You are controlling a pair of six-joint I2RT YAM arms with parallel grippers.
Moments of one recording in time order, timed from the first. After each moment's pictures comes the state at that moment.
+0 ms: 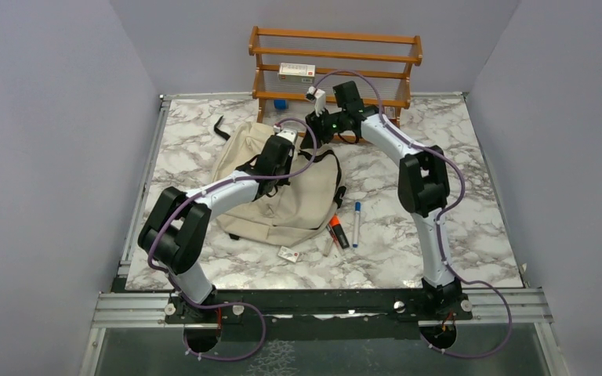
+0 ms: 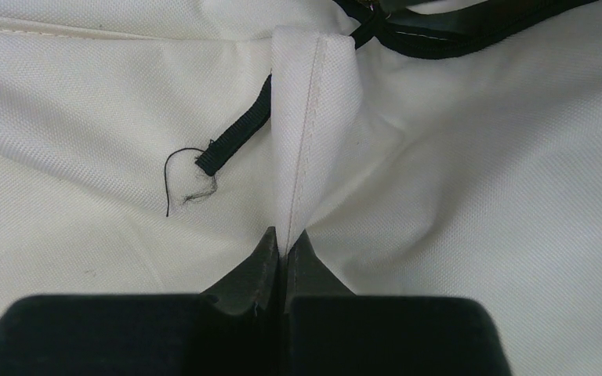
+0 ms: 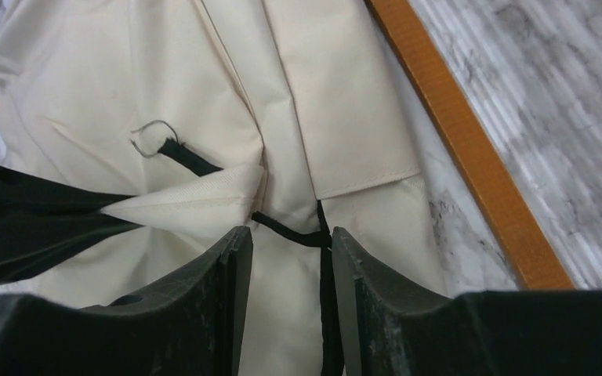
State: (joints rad) left arm -0.56 1.67 1.03 -0.09 -0.20 -0.19; right arm 0.43 2.31 2.00 -0.43 -0.71 -0.15
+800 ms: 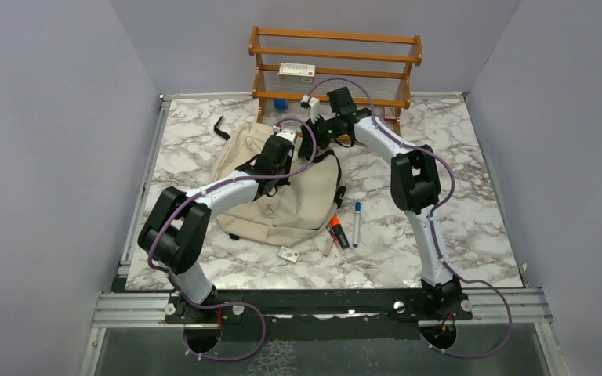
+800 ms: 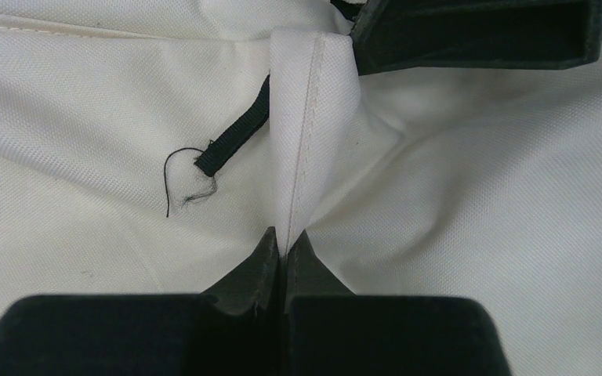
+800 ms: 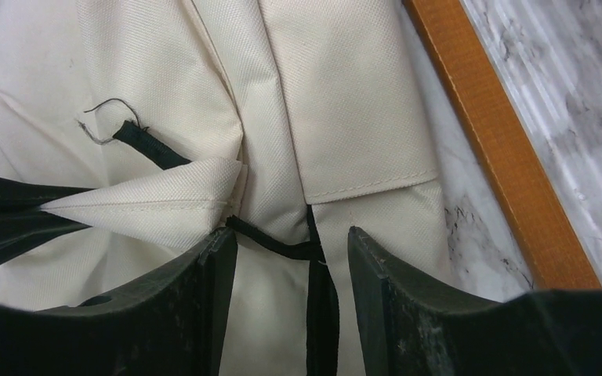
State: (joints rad) left arm -0.56 1.67 1.03 -0.09 -0.19 -0.21; right arm 0.45 2.41 2.08 -0.51 -0.74 -0.23
